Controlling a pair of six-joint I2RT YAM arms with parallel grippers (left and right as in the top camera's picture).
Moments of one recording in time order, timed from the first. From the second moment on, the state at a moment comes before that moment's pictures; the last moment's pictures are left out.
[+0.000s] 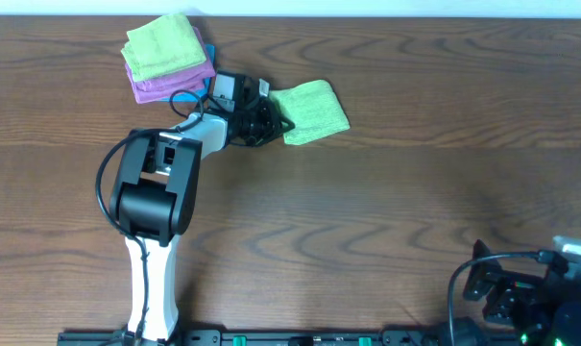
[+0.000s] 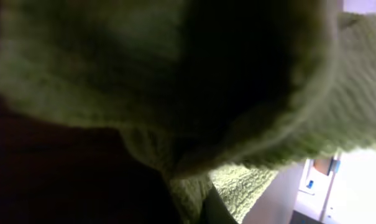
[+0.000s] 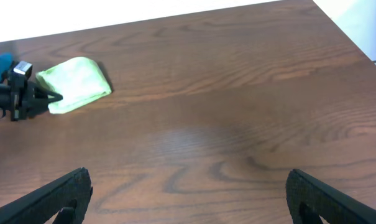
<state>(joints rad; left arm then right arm) -0.25 2.27 1.37 -0.05 0.76 -0.72 0.26 0.40 1.12 -1.28 0.33 0.31</state>
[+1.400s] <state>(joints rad) -0.06 2.32 2.40 -0.94 0.23 0.04 0.26 0.40 1.12 -1.28 0.33 0.31</state>
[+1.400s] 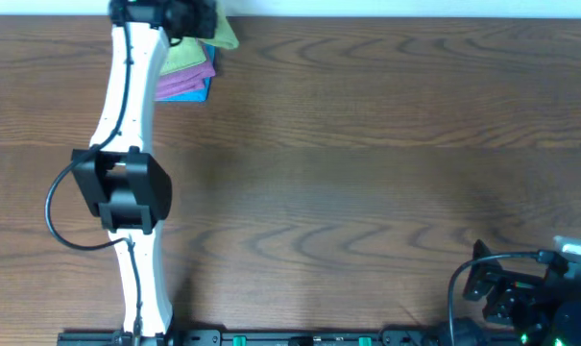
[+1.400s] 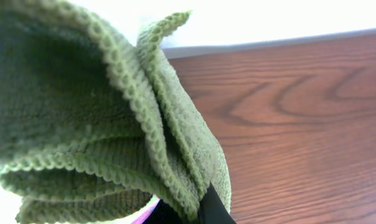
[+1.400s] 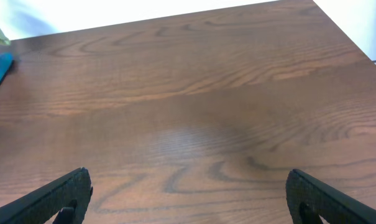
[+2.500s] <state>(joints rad) 0.08 2.32 2.46 -1.14 0.18 0.18 0.26 0.40 1.12 -1.28 0.33 0.31</state>
